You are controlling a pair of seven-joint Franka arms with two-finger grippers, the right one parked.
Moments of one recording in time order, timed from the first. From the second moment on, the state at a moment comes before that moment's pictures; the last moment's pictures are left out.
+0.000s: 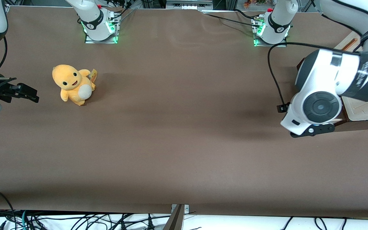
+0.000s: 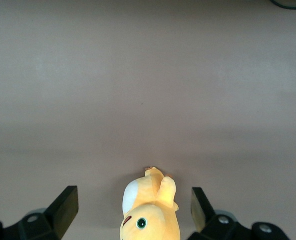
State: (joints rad) arm -0.10 0.57 -0.24 -1.09 0.37 1.18 -0.44
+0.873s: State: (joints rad) arm -0.10 0.45 0.08 -1.08 0.10 1.22 -0.04
